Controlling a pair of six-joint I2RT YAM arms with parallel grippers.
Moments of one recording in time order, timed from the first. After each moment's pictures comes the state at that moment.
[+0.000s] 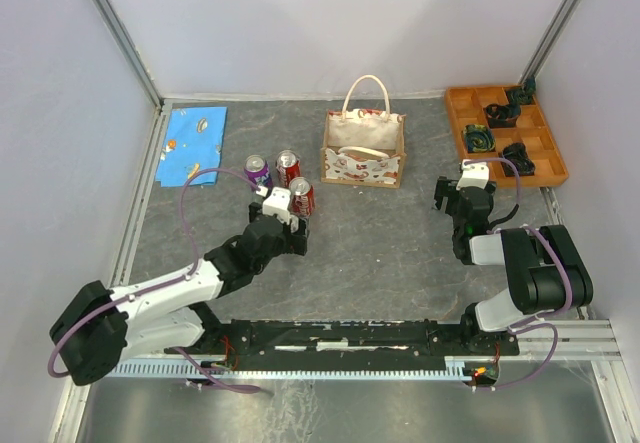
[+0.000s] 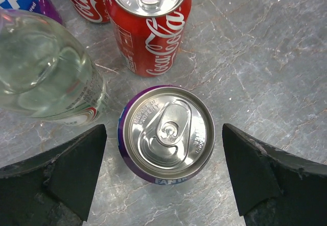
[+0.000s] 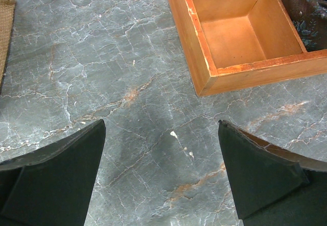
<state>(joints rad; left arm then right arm) -0.84 1.06 0.43 0.10 -0.41 -0.32 0.07 1.51 0.33 0.85 0.27 0.02</state>
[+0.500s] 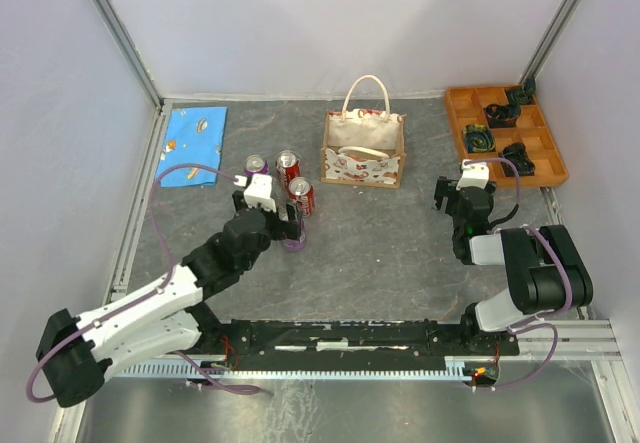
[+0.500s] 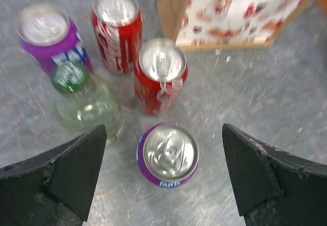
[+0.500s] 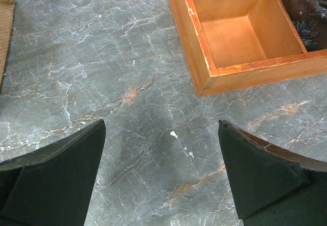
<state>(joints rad) -0.84 0.88 0.50 0.01 -0.48 -0.32 0.07 1.51 0.33 0.85 0.27 0.02</state>
